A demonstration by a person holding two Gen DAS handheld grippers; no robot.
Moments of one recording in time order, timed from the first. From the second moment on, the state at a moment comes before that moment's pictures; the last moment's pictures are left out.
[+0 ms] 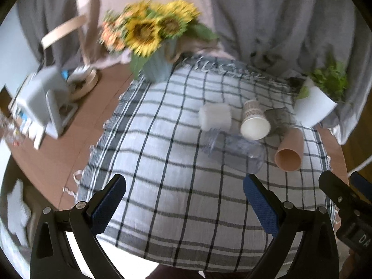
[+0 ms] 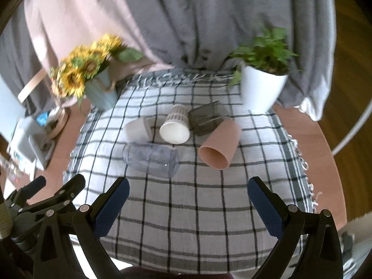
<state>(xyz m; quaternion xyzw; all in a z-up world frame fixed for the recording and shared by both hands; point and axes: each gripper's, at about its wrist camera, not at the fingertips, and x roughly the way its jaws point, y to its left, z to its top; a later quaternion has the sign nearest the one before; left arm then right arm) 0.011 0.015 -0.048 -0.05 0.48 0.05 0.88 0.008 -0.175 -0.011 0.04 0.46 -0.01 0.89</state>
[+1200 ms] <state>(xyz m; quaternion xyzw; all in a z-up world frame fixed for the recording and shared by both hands) 0.043 0.030 -0.170 -0.19 0.58 0.32 0.73 0.161 -0.085 -0.146 -0.25 0.60 0.28 0.71</state>
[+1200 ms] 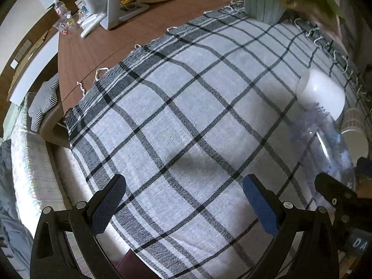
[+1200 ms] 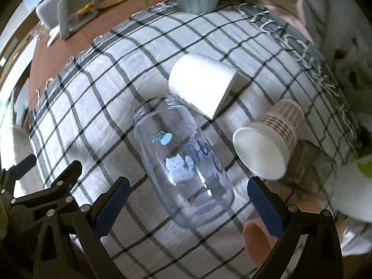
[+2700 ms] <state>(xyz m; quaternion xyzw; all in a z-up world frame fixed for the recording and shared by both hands) 0.070 0.095 -0.132 -0.06 0.57 0.12 0.81 0.142 -0.076 -0.121 -0.06 0.65 0.13 0.75</state>
